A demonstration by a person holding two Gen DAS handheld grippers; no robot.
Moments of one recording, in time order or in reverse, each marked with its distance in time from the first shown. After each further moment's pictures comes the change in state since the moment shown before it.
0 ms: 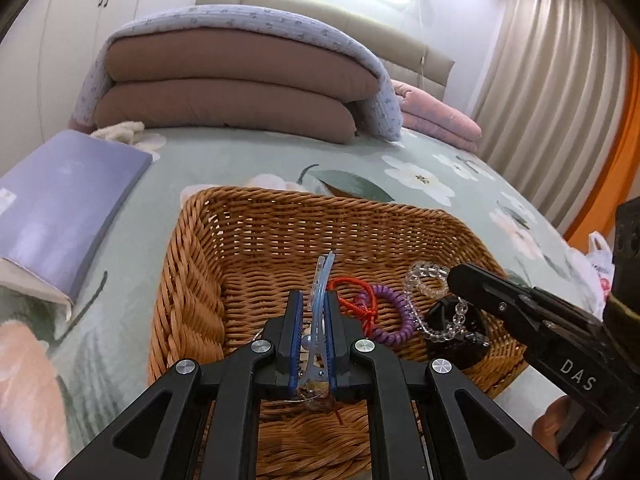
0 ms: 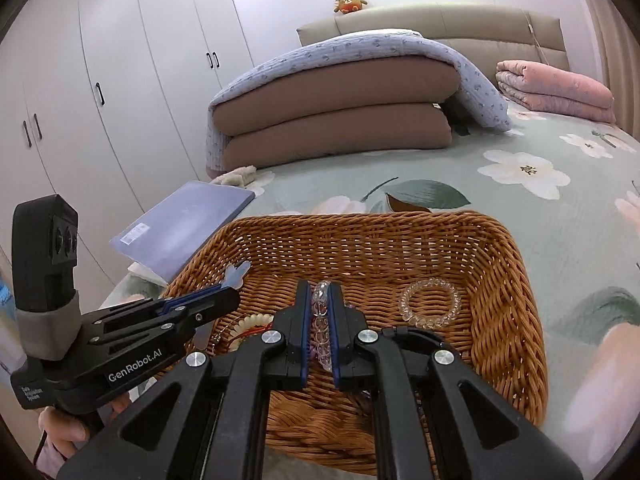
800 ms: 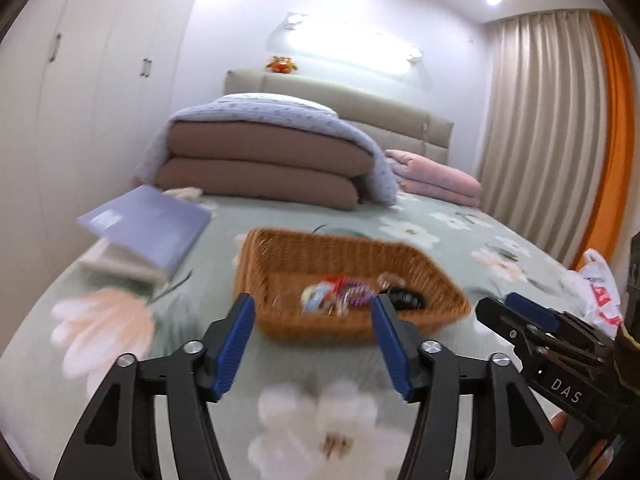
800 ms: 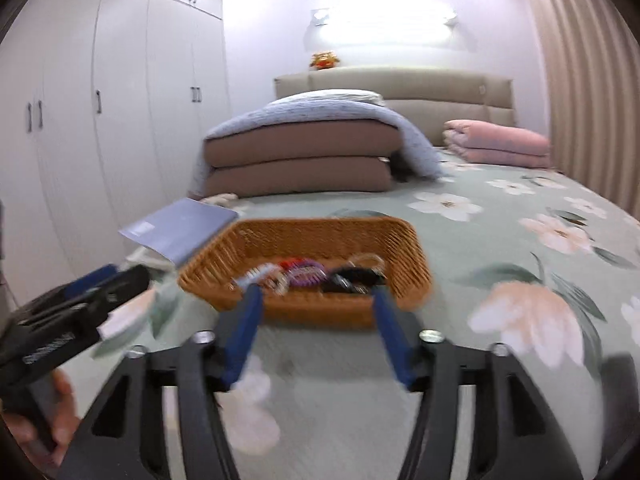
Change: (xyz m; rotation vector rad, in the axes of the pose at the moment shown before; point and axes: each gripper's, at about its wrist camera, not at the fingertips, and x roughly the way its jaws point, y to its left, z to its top) left arm -0.161 -0.038 -0.096 0.002 -0.298 0.126; right arm -0.145 0.058 -0.093 -0.080 -0.207 -0.253
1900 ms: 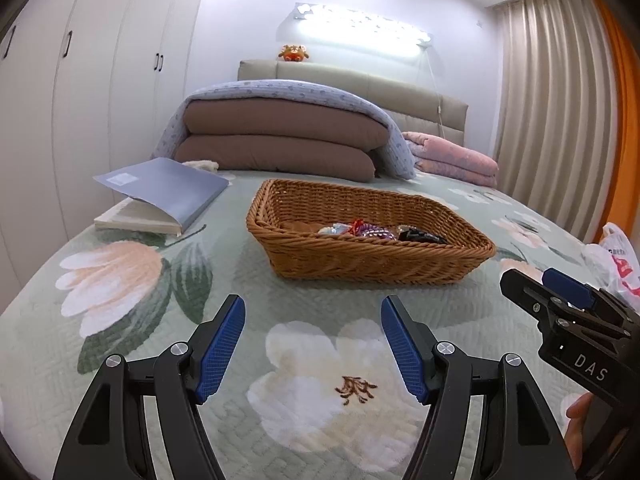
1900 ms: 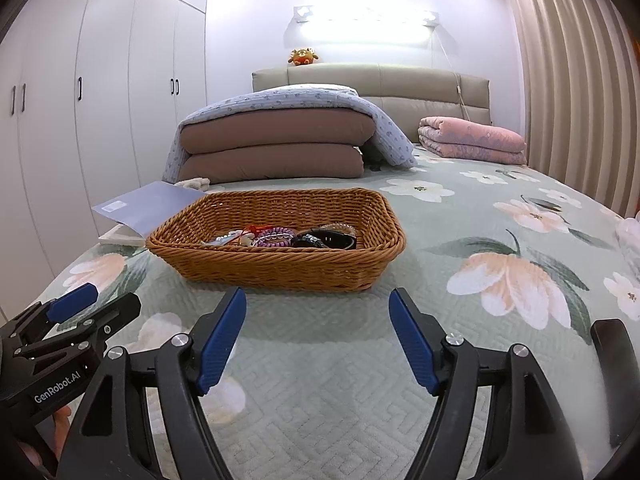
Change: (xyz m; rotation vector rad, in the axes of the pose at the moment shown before) left arm 0.014 -0.003 -0.056 0.033 0.038 0.054; right arm 0.006 -0.006 -0.035 -0.002 0.010 -0.072
